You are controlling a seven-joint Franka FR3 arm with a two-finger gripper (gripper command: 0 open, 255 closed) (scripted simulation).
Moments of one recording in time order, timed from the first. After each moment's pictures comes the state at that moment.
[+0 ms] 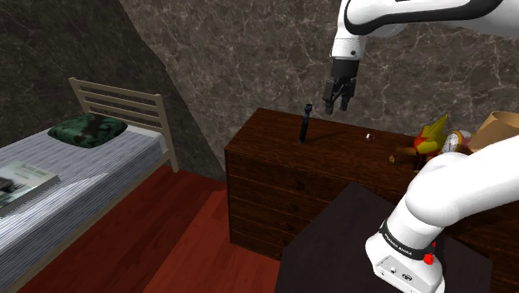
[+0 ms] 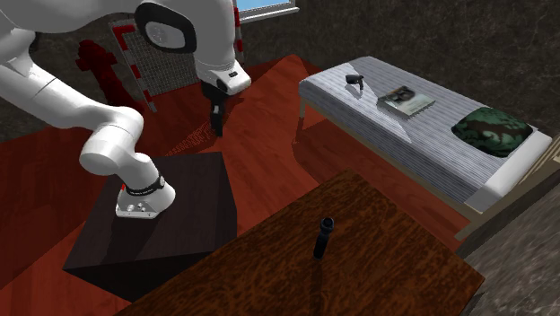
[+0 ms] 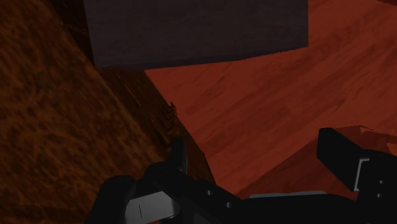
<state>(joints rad) -0.06 -0.58 -0.10 -2.30 0.05 1.57 -0.11</state>
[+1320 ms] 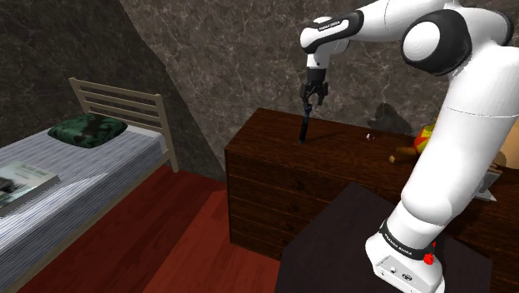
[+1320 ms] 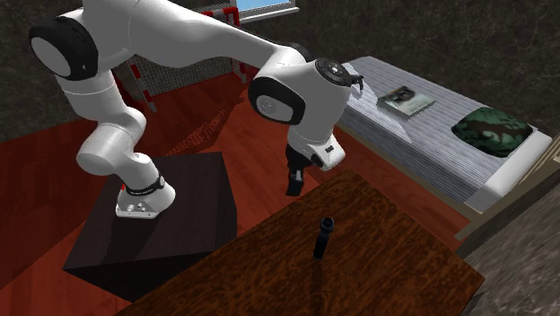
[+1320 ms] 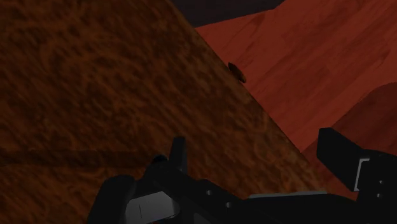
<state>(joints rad) -0.16 0.17 -0.25 -1.75 0.08 1.72 -0.25</state>
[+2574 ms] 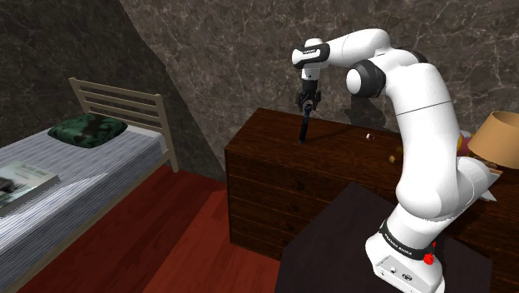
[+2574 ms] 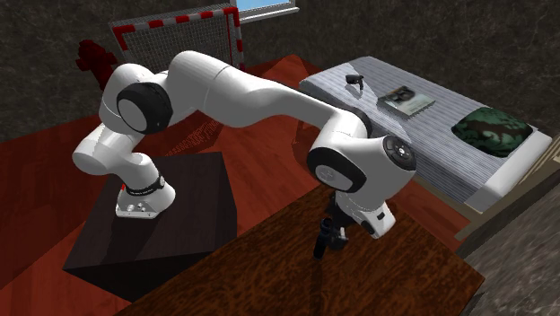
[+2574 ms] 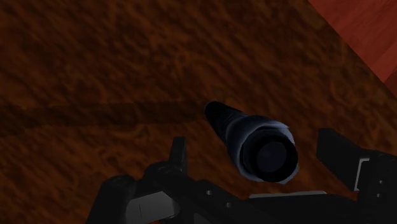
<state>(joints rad) -0.30 0.71 -0.27 -1.18 0.18 1.65 -0.31</state>
